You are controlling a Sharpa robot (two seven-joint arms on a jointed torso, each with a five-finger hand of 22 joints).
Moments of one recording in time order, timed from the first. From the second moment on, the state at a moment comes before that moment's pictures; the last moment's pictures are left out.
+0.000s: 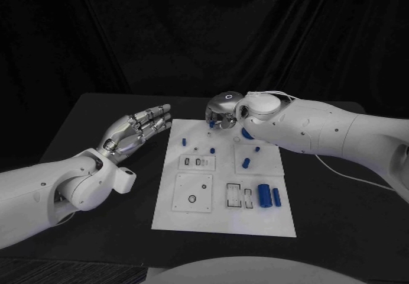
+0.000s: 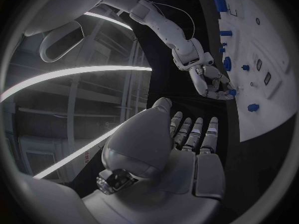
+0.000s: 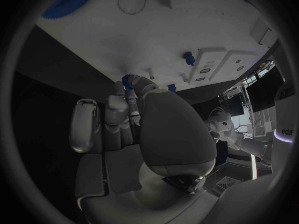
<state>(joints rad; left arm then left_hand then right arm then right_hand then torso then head) 1.22 -0.99 -0.21 1.62 -0.26 -0.11 0.68 1.58 0.22 -0.07 0.27 0.63 0.38 0.11 0.05 0.03 0.10 0.16 0.27 0.03 0.14 0.20 0.20 0.02 0.14 0.16 0.29 0.09 0.03 1.33 -0.38 -0.20 0.96 -1.69 -0.21 0.05 1.47 -0.12 0.29 0.11 0.36 0.99 0.08 0.14 0.31 1.12 0.04 0.20 0.14 1.40 -0.05 1.17 0.84 0.10 1.39 0.06 1.40 1.29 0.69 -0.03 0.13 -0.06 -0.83</state>
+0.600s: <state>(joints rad) 1.22 -0.98 -0.21 1.61 -0.26 -0.11 0.67 1.58 0.22 -0.07 0.27 0.63 0.38 0.11 0.05 0.03 0.10 0.16 0.27 0.03 0.14 0.20 0.20 0.02 0.14 0.16 0.29 0.09 0.03 1.32 -0.39 -0.21 0.96 -1.69 -0.17 0.03 1.47 -0.12 0.29 0.11 0.36 0.99 0.08 0.12 0.30 1.12 0.04 0.18 0.14 1.39 -0.05 1.17 0.84 0.10 1.38 0.06 1.39 1.29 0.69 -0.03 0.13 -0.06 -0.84</state>
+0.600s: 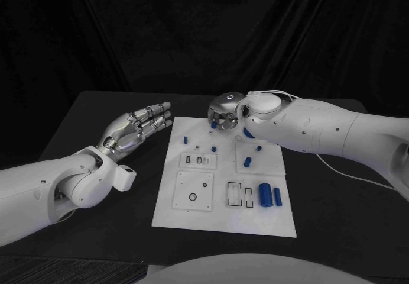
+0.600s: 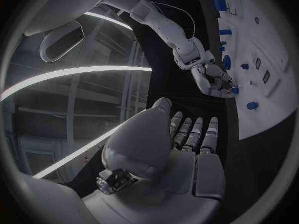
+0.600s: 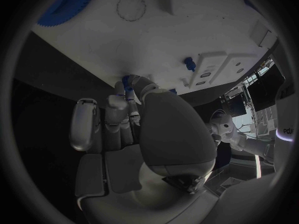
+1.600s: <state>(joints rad) 1.22 -1.00 -0.21 1.62 -0.26 -0.10 0.67 1.58 0.22 -0.07 0.27 0.63 0.37 0.13 0.05 0.03 0.10 0.16 0.27 0.03 0.14 0.20 0.20 0.02 0.14 0.16 0.29 0.09 0.03 1.41 -0.71 -0.21 1.29 -1.69 -0.32 0.01 1.43 -0.09 0.17 0.15 0.28 0.76 0.05 0.15 0.15 0.86 0.07 0.26 0.11 1.30 -0.02 1.06 0.68 0.10 1.30 0.09 1.22 1.21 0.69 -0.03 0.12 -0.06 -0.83</state>
